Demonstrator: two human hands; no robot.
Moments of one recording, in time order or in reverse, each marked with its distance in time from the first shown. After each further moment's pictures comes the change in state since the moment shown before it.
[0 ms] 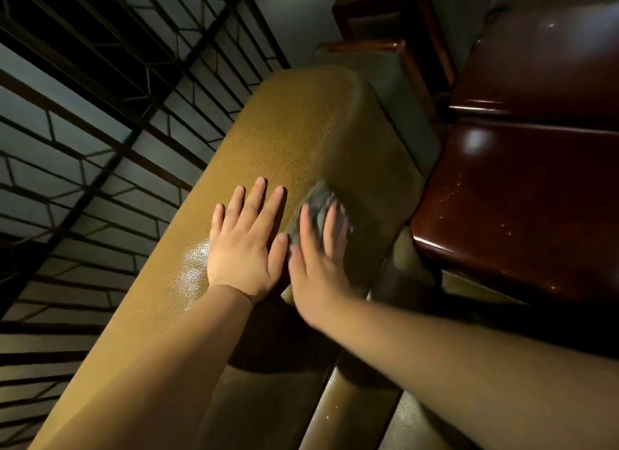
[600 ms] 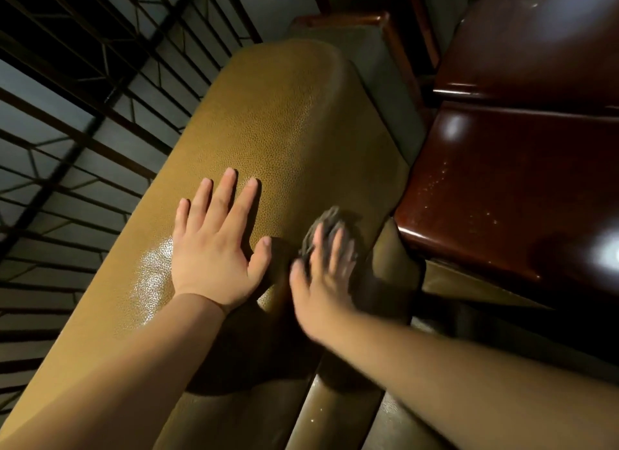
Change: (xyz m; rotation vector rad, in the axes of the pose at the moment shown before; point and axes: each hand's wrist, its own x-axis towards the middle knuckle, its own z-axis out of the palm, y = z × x) left_hand 0.006 -0.002 0.006 0.020 0.115 0.007; right_hand -0.009 0.058 0.022 -0.022 0.012 0.244
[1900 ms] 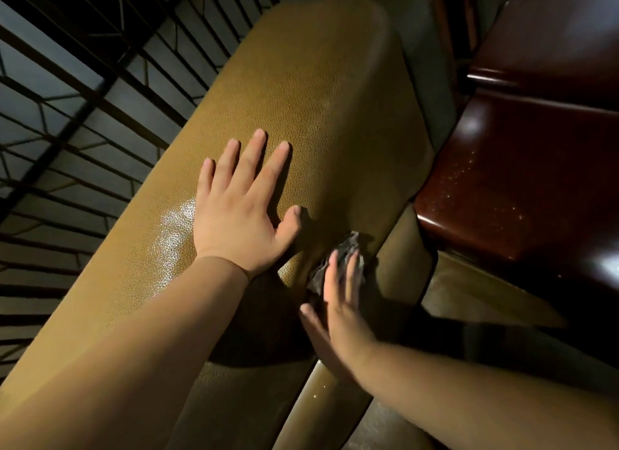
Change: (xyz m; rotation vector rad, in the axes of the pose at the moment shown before) left_hand -0.006 0.004 0.006 0.033 0.034 -0.009; right_hand -0.067 0.026 0.009 -0.015 -0.335 -0.047
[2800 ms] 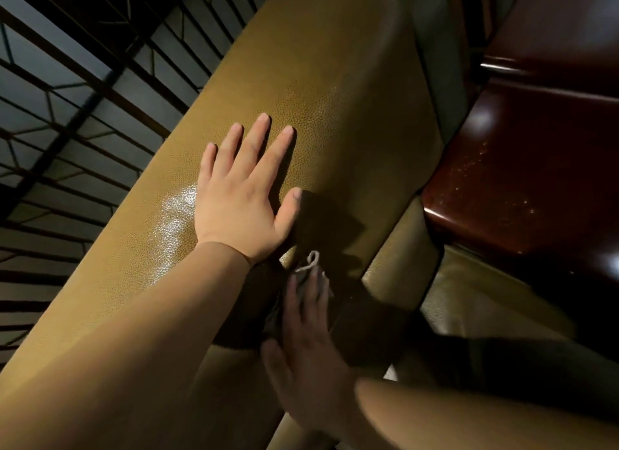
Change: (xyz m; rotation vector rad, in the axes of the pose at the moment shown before) left_hand 0.000 -0.007 0.003 0.000 0.008 -0.001; right_hand -0.046 -0.036 0.047 0.085 0.131 -0.293
